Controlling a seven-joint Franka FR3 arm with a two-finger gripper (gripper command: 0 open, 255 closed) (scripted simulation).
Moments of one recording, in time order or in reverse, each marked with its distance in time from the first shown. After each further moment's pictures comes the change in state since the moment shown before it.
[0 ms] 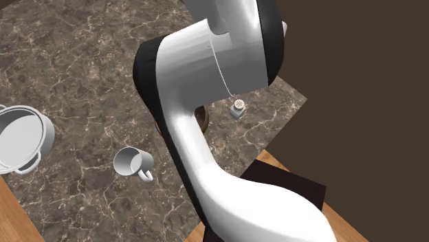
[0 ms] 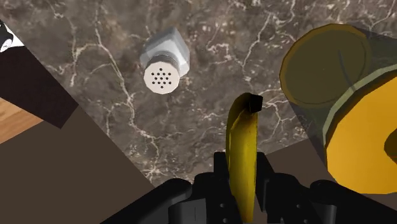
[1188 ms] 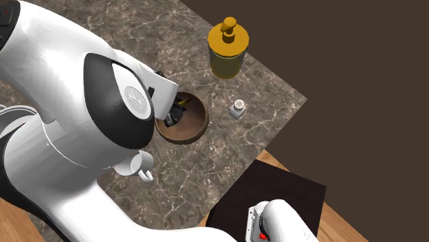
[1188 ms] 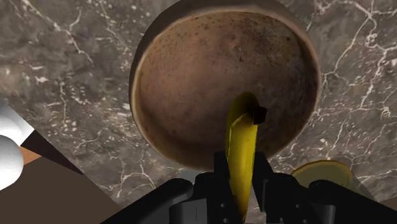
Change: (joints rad) arm -0.072 -0.101 0.318 0.172 0.126 -0.152 0.289
